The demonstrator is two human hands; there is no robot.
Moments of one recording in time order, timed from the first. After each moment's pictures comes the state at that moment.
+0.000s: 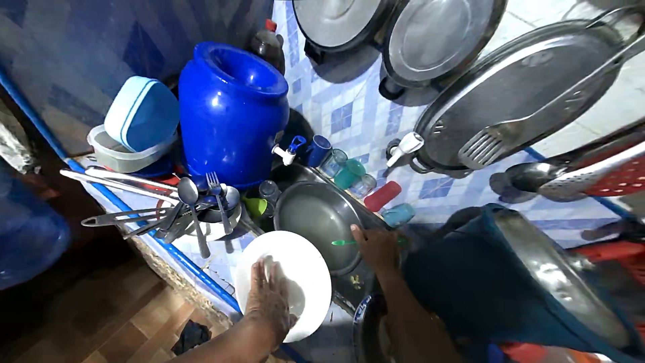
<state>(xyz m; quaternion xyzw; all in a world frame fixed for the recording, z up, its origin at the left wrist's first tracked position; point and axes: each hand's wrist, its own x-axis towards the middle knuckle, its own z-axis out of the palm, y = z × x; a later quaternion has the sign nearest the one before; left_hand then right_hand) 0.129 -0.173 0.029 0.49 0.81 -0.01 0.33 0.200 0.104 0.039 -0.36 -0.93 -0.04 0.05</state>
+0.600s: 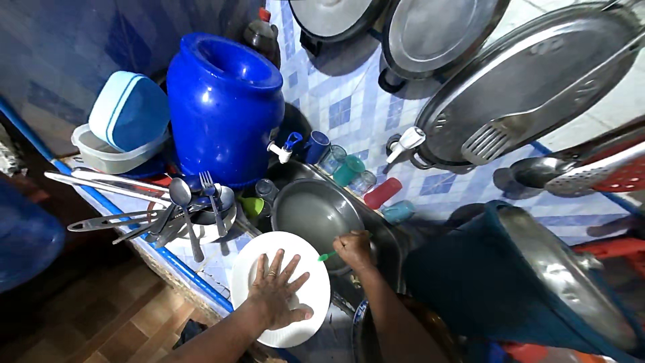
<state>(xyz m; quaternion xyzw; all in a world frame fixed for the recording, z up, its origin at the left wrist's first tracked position) 0.110 -0.150 -0.018 0.54 0.77 0.08 0.33 0.192 0.103 -0.017 -0.15 -0.98 0.02 0.14</state>
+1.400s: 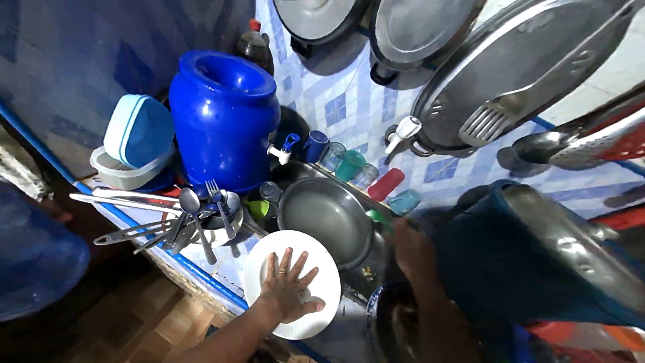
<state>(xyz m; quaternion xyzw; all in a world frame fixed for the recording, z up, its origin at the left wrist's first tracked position) 0.111 -0.150 -0.019 0.55 0.77 0.07 0.32 0.246 0.054 0.094 -0.44 -0.87 0.13 0.16</state>
